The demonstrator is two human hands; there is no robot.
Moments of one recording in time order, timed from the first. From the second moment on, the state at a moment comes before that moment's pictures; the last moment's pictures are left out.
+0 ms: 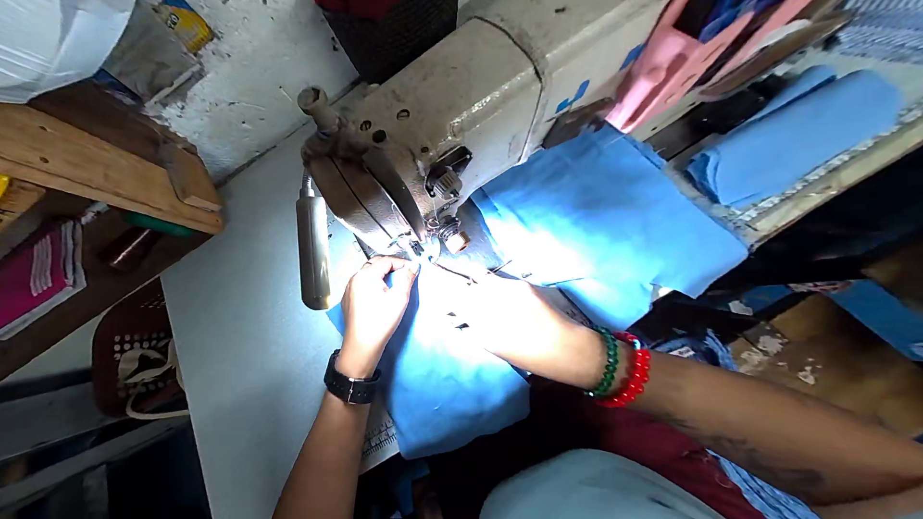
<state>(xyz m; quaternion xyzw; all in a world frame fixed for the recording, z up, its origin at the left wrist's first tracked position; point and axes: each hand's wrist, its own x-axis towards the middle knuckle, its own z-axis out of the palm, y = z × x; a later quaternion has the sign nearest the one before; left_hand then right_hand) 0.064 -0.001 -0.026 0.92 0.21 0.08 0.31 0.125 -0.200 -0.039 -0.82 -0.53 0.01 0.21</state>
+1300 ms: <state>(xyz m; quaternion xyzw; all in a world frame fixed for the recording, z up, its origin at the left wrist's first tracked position) 0.076 -0.017 -0.033 0.96 0.22 0.12 0.15 0.144 -0.193 -0.024 -0.83 -0.54 0.01 0.12</state>
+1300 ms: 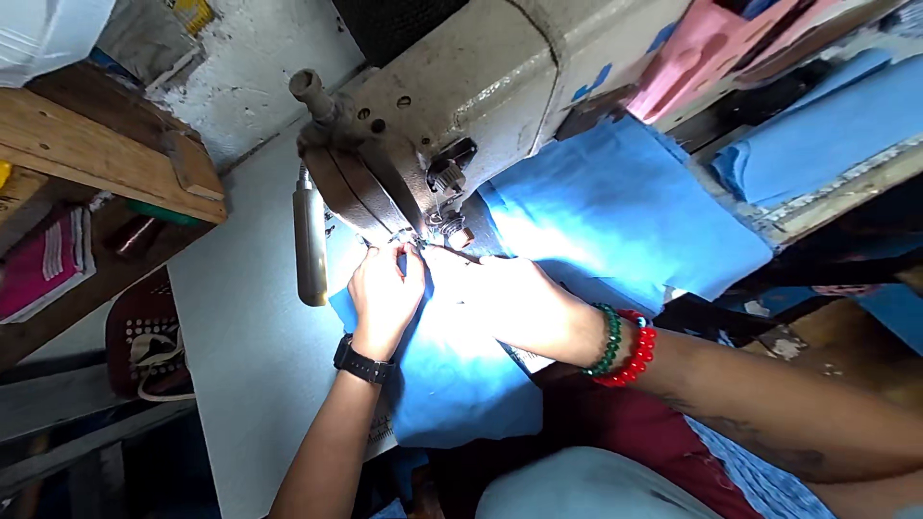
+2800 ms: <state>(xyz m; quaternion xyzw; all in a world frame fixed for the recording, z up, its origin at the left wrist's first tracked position) 0.048 -0.031 -0.052 0.98 0.06 0.15 0.10 0.276 -0.376 -0.056 -0.89 -0.27 -0.22 0.30</state>
